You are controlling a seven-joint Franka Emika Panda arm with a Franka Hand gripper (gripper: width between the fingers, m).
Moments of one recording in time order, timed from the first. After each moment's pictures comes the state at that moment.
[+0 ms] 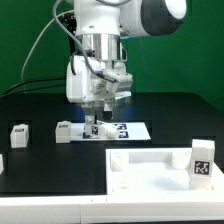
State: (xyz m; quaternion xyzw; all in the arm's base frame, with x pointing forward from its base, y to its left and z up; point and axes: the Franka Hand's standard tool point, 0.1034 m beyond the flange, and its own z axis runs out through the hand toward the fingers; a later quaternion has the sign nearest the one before) arm 0.424 -0.027 0.064 -0.53 0.84 -0.05 0.08
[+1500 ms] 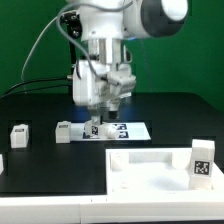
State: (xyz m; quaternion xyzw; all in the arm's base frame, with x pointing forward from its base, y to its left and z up) arm 0.393 -0.035 0.034 -0.57 0.82 -0.02 0.06
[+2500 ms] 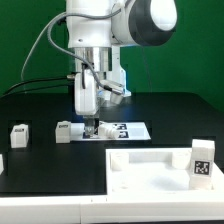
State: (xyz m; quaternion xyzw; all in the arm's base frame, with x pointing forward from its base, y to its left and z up) arm 0.415 -0.037 0.038 -0.70 0.71 -0.05 0.05
